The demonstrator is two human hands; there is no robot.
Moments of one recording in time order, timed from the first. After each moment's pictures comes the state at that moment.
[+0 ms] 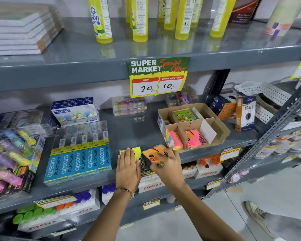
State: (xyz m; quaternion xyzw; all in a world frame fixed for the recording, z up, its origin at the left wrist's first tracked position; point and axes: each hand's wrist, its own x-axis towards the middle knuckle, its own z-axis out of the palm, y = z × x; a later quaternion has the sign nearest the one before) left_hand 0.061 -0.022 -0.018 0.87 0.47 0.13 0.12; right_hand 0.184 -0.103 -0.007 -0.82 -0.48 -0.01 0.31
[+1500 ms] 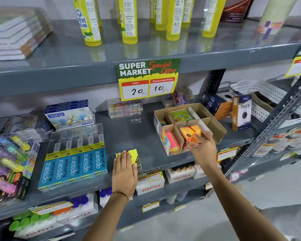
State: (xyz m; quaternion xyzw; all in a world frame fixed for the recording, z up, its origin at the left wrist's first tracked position) left_hand 0.062 -0.023 -0.017 0.86 0.48 0.12 0.12; right_hand 0.307 -0.137 0.020 -0.84 -0.30 0.04 0.45
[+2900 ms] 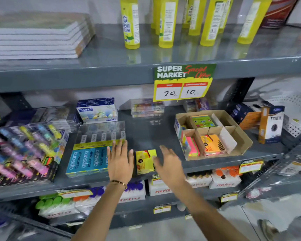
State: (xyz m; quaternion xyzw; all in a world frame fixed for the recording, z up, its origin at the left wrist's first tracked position) left_hand 0.017 0.024 0.005 0.81 0.52 0.26 0.06; right_hand 0.153 -0.072 0.033 -0.80 -0.50 0.10 0.31
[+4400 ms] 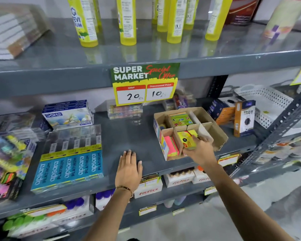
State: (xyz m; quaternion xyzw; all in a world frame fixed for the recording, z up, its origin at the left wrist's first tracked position) left_hand 0.097 -0.003 -0.043 0.88 0.44 0.16 0.10; right_hand 0.334 -0.119 0.027 -0.87 -0.44 0.04 0.21
